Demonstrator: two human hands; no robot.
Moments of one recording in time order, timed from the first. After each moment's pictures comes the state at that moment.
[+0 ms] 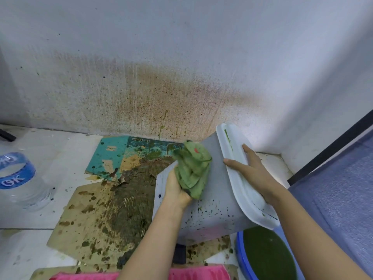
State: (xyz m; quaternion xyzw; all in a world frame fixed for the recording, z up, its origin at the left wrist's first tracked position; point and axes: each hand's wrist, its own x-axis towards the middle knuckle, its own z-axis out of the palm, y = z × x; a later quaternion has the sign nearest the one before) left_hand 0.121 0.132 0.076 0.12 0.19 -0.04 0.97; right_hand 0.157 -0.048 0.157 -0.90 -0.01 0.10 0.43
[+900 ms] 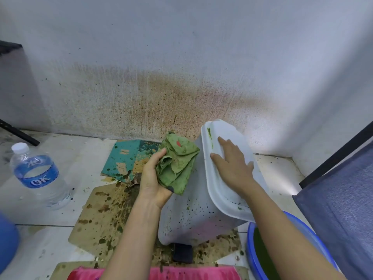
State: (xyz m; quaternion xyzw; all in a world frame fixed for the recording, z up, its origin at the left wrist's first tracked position) left_hand 0.079 0.208 0.100 0.25 0.15 0.05 0.96; right_hand 0.140 0.026 0.158 -0.96 -0.11 0.04 0.26
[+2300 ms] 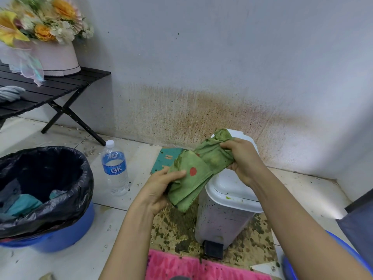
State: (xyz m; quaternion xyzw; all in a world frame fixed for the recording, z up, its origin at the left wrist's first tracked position) left_hand -0.059 0.296 0.140 0.45 0.20 0.02 0.87; right_hand 0.063 0.131 0.225 -0.71 -0.07 0.17 0.68
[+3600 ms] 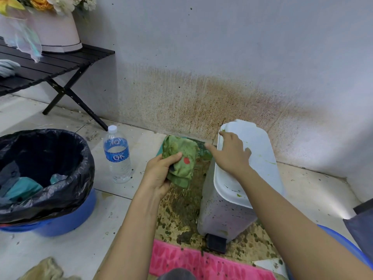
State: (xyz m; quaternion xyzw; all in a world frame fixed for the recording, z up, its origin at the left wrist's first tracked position) left_hand -0.030 0.314 0.118 0.39 0.28 0.14 0.87; right_hand 0.087 0.171 0.173 -0.96 -0.20 0.02 0.19
